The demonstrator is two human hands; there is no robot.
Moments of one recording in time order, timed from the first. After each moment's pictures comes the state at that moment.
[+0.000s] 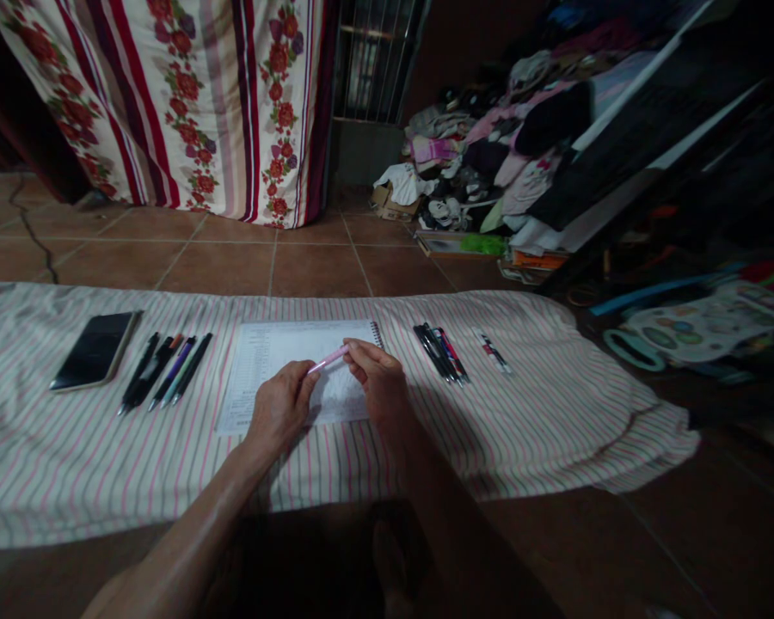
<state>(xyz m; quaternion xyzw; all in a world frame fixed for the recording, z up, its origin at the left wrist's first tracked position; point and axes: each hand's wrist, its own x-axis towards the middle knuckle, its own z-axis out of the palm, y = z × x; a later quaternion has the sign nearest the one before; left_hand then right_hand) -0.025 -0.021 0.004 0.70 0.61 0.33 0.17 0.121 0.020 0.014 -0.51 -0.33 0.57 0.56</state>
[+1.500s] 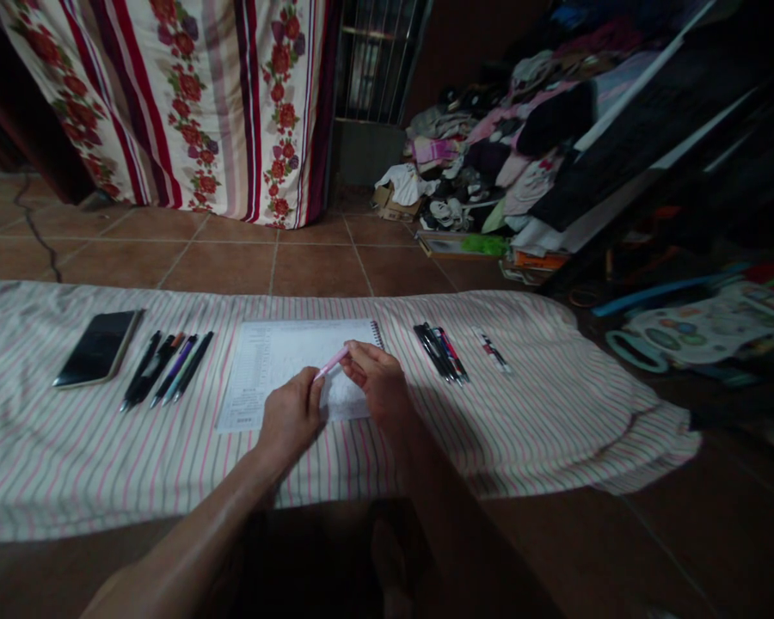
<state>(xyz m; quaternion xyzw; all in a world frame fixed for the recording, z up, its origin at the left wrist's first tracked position) -0.008 -0.034 0.008 0.70 0.65 0.26 0.17 0.119 0.016 0.020 -0.50 -0.29 0.61 0.54</state>
